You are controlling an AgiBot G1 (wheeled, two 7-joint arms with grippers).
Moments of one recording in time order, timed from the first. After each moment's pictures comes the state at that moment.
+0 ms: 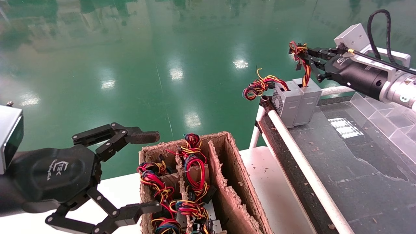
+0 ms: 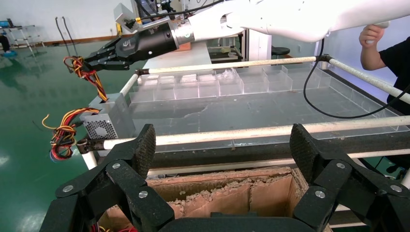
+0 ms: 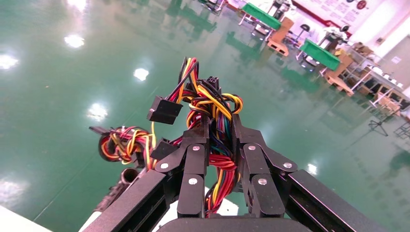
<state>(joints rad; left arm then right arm) -1.09 0.58 0.35 -1.27 0.68 1.47 -0.15 1.56 -0.97 -0.30 0.47 -1.32 -0.85 -0.26</state>
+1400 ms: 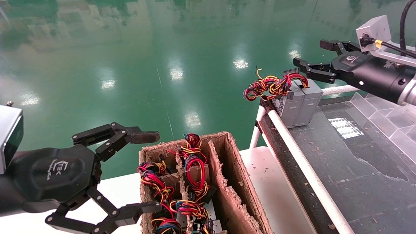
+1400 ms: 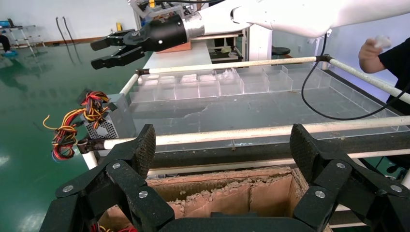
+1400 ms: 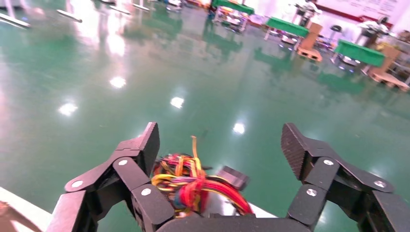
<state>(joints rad) -1.09 0.58 0.35 -1.27 0.68 1.47 -0.15 1.54 -0.91 -0.29 0.47 -1.21 -1.05 -0.14</state>
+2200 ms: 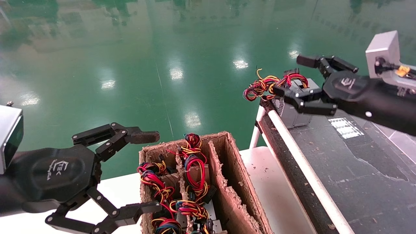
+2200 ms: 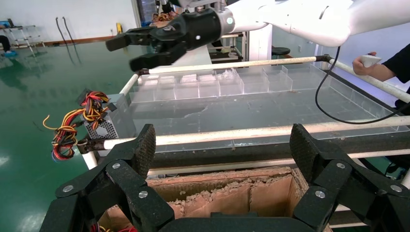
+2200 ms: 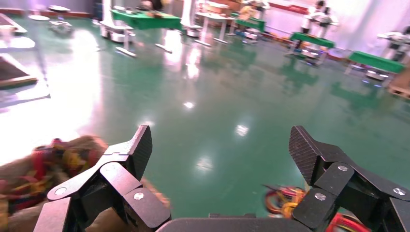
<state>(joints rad) -1.09 0.58 0.35 -1.27 0.68 1.47 -0.15 1.32 -0.77 -0.29 0.86 -0.98 -1.26 0.02</state>
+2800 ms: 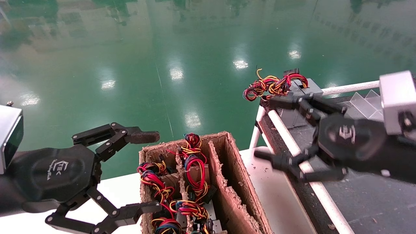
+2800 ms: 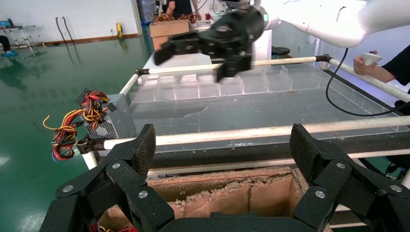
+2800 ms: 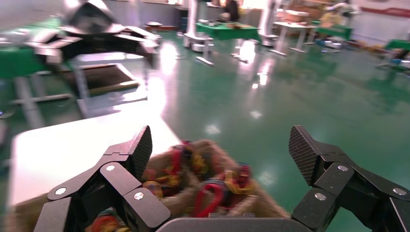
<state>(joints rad) -1.09 0.58 0.35 -1.27 0.68 1.47 -0.15 1.18 -0.68 -0.28 1.11 -0.83 -1.40 0.12</state>
